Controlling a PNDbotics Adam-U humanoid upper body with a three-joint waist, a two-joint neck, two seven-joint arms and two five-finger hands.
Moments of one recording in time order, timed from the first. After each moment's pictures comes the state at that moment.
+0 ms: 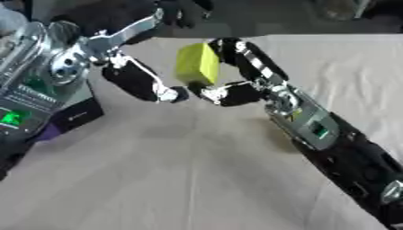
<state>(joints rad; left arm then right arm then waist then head) -0.93 0.51 -0.58 -1.86 -0.63 0.34 -0.51 -0.65 -0.36 0.50 -1.55 -0.05 -0.10 -0.06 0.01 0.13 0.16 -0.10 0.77</state>
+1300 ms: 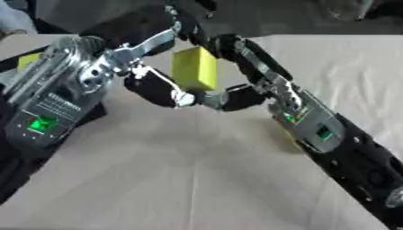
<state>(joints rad) -0.91 0.46 -0.61 -1.82 -0.61 0.35 -0.48 -0.66 -0.36 0.50 -1.60 0.03 -0.16 -0.02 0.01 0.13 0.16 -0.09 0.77</state>
